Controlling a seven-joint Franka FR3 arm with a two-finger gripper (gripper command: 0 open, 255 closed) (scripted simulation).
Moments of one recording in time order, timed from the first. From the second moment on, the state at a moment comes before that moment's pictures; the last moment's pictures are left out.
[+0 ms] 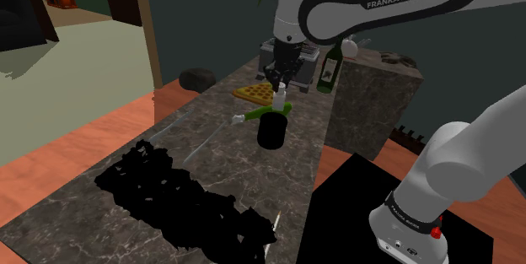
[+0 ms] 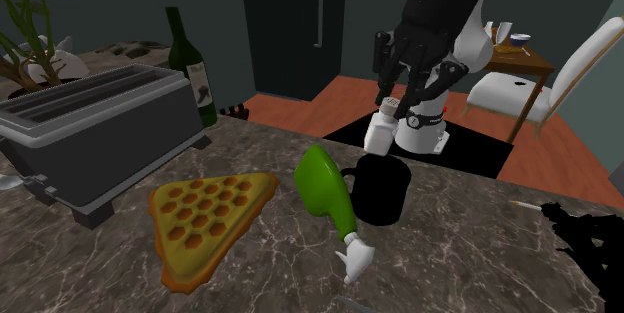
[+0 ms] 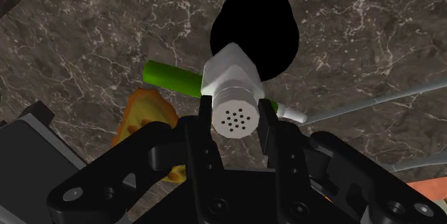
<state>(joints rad) 0.09 -0.32 0.26 -2.24 -0.15 2.00 0.53</state>
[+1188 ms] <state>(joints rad) 0.09 -0.30 0.27 -2.32 -0.16 2.10 0.55</state>
